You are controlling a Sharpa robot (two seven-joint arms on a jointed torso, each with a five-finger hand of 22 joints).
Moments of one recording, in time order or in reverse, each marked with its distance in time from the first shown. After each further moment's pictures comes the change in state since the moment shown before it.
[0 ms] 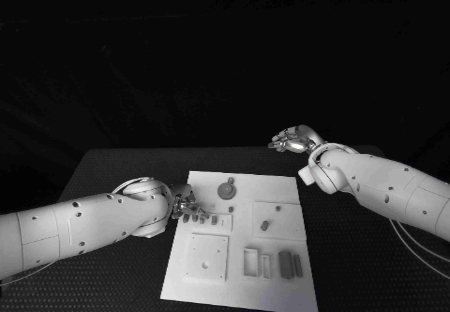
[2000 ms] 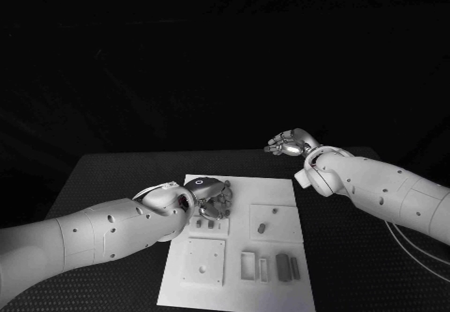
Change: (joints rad) left arm -0.057 0.169 0.008 -0.169 -0.306 -0.250 0.513; left_hand 0.413 0.006 0.012 -0.214 0.043 -0.246 0.122 -0.147 -0.151 -0.261 0.188 -0.514 -0.374 -0.103 0.172 -0.141 -0.088 -0.009 -0.106 0.032 -0.169 0.000; right arm -0.003 -0.003 0.000 0.004 0.000 0.000 0.000; right_hand 0.000 0.000 -0.003 0.003 0.000 0.000 0.000 0.000 -0.001 0.007 0.000 0.000 0.000 0.000 0.000 0.000 -0.002 0.000 0.000 0.000 -0.008 -0.001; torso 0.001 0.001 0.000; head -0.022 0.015
